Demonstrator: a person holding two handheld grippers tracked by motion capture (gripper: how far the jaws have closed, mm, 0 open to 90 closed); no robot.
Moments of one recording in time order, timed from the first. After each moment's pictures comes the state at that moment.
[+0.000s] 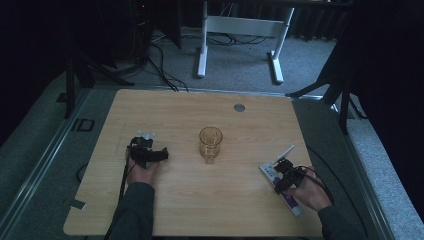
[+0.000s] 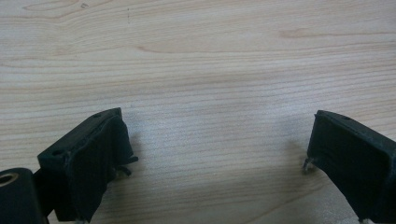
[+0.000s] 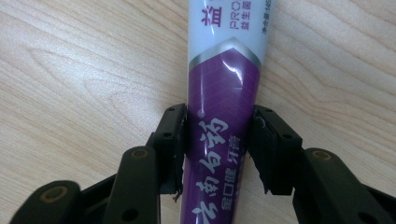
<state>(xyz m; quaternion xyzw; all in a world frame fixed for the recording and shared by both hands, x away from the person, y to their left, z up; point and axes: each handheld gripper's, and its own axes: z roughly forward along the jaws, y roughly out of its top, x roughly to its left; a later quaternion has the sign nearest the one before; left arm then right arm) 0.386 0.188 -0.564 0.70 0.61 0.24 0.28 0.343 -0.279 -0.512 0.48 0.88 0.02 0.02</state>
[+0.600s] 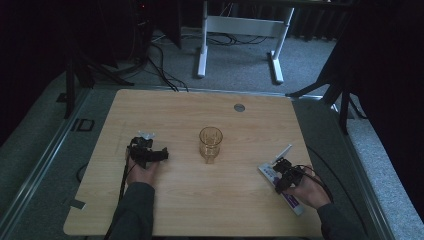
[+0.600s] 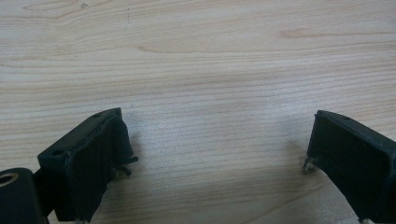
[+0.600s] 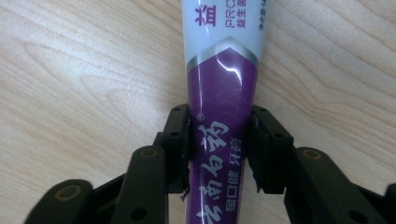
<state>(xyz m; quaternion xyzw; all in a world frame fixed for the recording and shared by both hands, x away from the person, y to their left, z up) 0.386 0.188 -0.564 0.70 0.61 0.24 0.28 0.346 -0.276 -0.512 0.47 0.88 0.00 0.02</state>
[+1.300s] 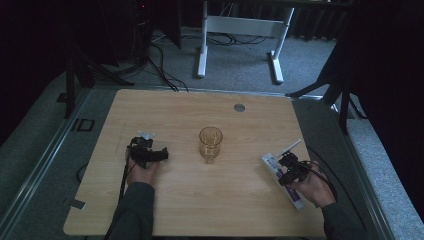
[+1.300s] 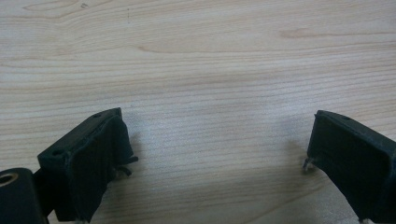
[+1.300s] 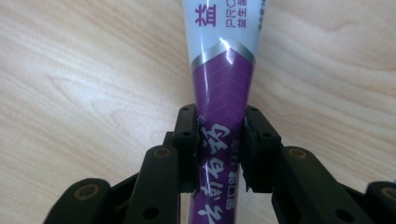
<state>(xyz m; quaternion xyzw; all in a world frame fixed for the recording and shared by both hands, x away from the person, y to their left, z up) 0.386 0.188 -0.564 0.70 0.61 0.24 0.28 0.348 -0.286 -0.488 0.49 0.87 0.06 0.05</state>
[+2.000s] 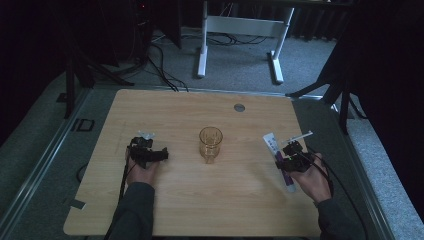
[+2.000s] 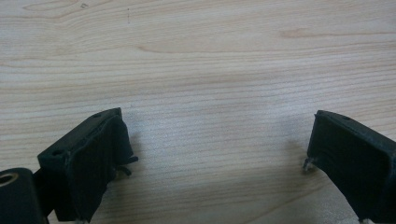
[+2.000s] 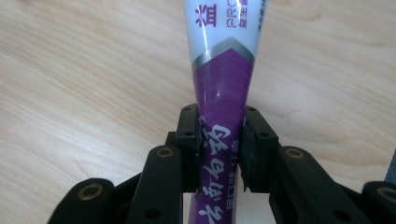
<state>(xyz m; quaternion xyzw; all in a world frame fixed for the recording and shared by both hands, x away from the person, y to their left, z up) 0.386 0.188 -0.564 0.70 0.61 0.24 0.28 0.355 -0.285 -0.459 0.49 0.84 0.19 0.13</state>
